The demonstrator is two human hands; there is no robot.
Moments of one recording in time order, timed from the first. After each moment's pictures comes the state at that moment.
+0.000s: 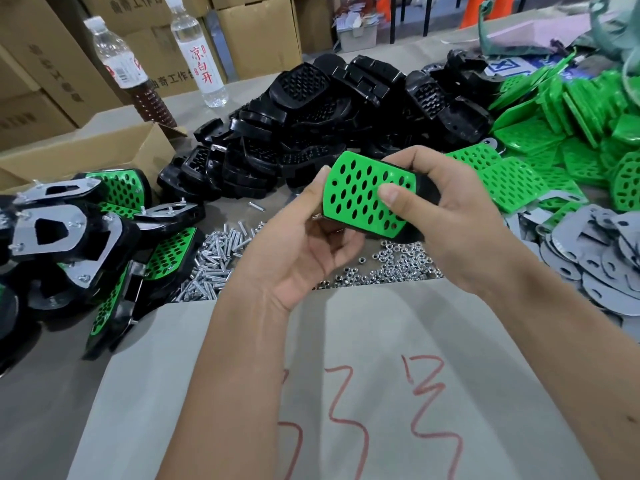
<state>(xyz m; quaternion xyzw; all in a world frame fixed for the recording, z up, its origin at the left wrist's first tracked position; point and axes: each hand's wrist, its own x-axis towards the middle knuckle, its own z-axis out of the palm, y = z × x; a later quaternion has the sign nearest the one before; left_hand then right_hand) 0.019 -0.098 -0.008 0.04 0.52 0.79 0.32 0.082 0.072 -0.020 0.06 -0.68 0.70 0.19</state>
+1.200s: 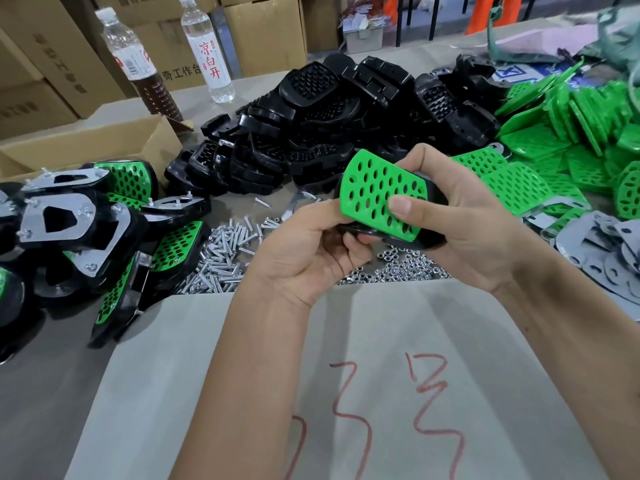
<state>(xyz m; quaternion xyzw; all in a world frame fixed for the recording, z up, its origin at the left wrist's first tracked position) 0.035 -0.090 0.005 0.01 0.46 0.81 0.35 0.088 0.079 -0.009 0.10 -0.58 0.81 0.03</state>
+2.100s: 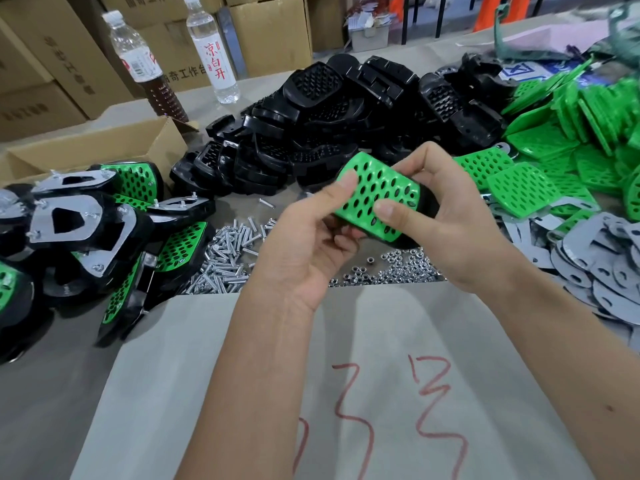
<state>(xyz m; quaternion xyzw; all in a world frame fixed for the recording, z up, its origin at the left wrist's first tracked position) 0.026 -0.091 -0.006 0.01 0.53 0.81 0.25 0.074 0.075 -0.028 0.07 -0.74 0.64 0.21</state>
